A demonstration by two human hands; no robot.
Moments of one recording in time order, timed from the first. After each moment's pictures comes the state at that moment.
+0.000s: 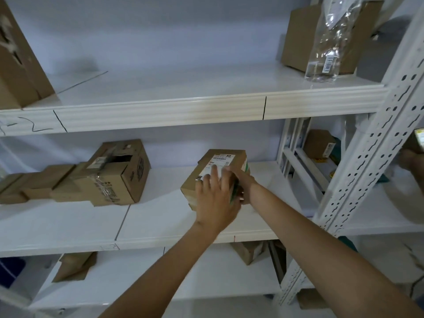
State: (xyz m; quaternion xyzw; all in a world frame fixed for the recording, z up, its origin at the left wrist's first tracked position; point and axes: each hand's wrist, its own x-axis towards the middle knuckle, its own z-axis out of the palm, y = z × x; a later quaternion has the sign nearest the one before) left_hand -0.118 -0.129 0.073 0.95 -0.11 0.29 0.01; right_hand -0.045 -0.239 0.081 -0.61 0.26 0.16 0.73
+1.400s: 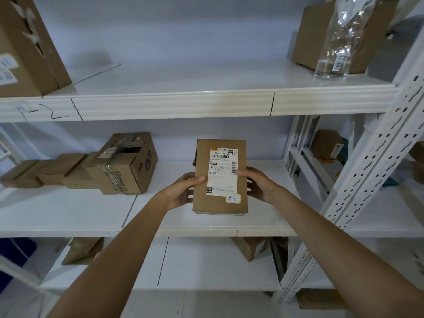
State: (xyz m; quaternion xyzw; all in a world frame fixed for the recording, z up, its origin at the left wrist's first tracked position) left_hand -0.064 -0.013 0.064 0.66 0.01 -0.26 0.71; right_hand -0.051 -0.278 0.063 -0.63 0.02 0.20 0.75
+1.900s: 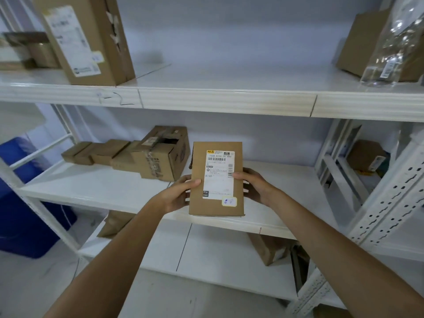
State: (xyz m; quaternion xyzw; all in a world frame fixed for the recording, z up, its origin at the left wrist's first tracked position) left_hand -0.142 0.070 0.065 0.63 0.07 -0.18 0.76; right_hand -0.083 -0.188 0.074 -0.64 -0.04 0.24 0.72
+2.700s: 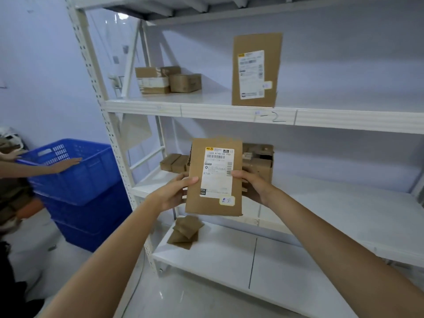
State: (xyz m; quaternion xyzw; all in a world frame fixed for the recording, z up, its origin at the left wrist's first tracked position) left_hand -0.321 0.445 0.145 0.66 0.05 -0.06 0.75; right_hand -0.228 0.198 0.144 -0.62 -0.17 0.24 0.72
